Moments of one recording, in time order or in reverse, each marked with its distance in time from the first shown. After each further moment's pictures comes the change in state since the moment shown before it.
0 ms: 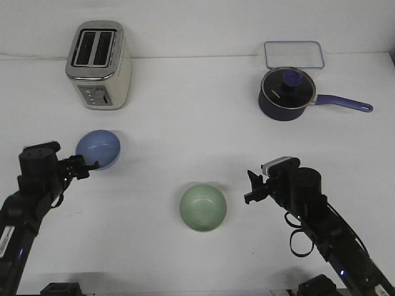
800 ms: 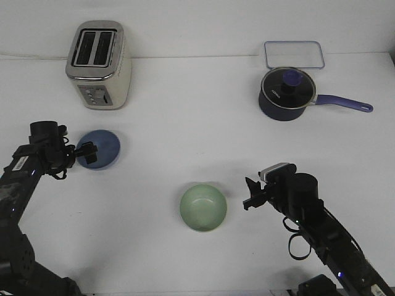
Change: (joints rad) left arm 0.174 0.581 0.187 -0.008 0.178 0.076; right arm 0.000 -0.006 -0.060 0.043 -0.033 0.005
